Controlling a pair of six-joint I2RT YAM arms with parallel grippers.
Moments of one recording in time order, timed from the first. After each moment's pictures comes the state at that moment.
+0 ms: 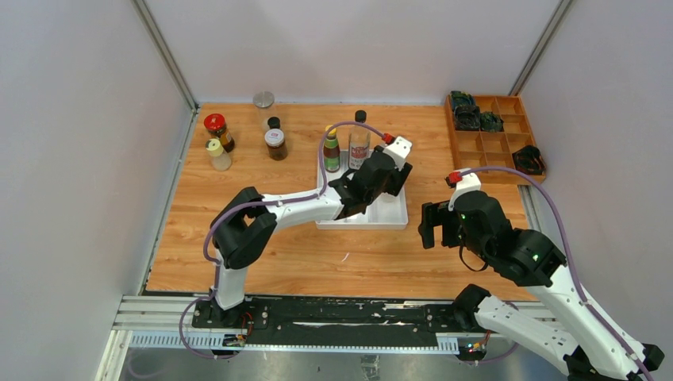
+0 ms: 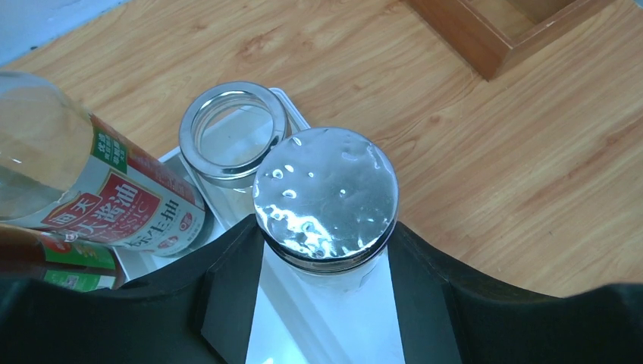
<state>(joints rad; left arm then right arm) -0.97 1.92 1.38 0.20 -0.35 -0.08 0.76 0.68 1.02 -1.03 0.33 0.34</state>
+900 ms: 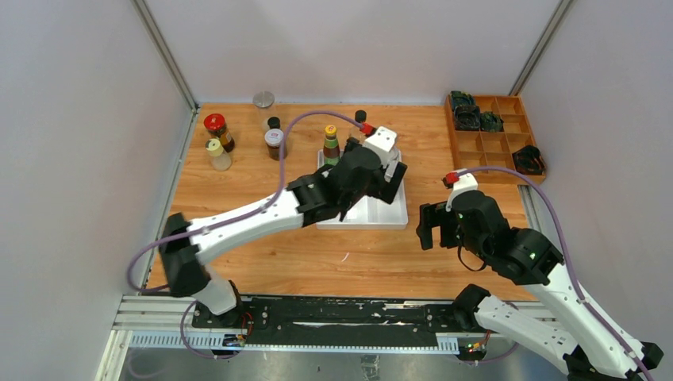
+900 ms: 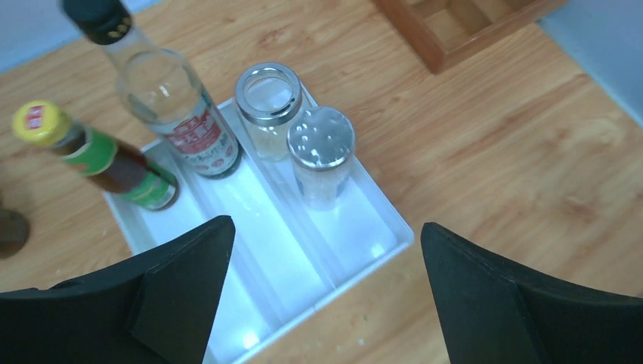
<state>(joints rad) -1.03 1.65 1.43 -0.20 -0.42 -0.19 0.76 0.69 1.01 -1.03 0.30 0.34</state>
